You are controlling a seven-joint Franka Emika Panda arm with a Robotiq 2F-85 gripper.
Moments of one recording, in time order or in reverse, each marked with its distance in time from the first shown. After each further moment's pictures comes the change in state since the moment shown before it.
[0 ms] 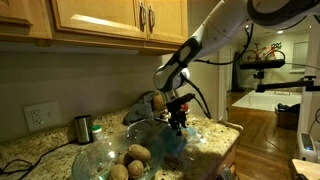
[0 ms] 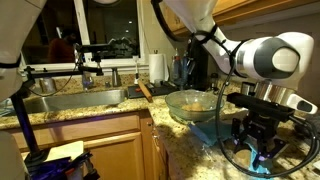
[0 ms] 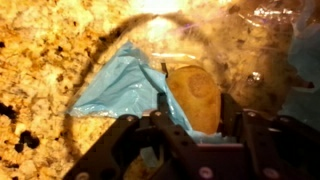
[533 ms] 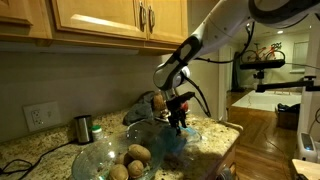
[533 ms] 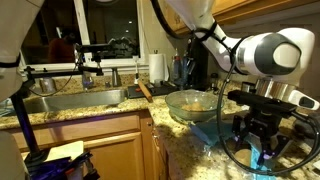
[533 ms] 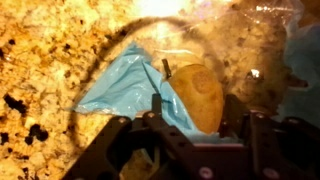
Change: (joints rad) arm 0.001 -0.013 -0.002 0.000 -0.009 0.001 0.000
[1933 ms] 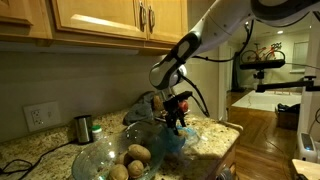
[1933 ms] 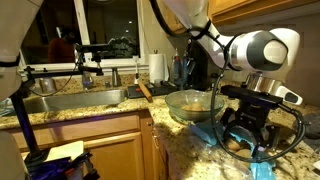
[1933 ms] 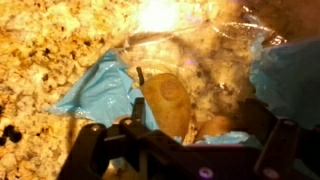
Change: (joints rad) arm 0.025 -0.013 0.022 0.001 -0.011 -0.068 -0.001
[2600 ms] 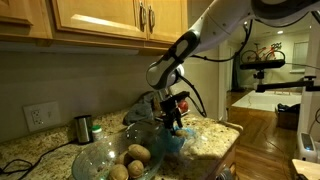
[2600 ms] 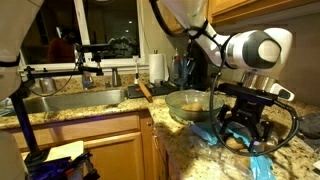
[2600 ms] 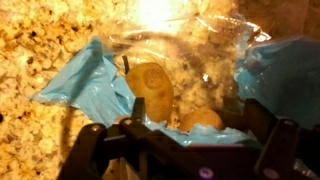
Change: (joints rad) arm 0.012 0.000 0.018 0.008 0.000 0.000 -0.034
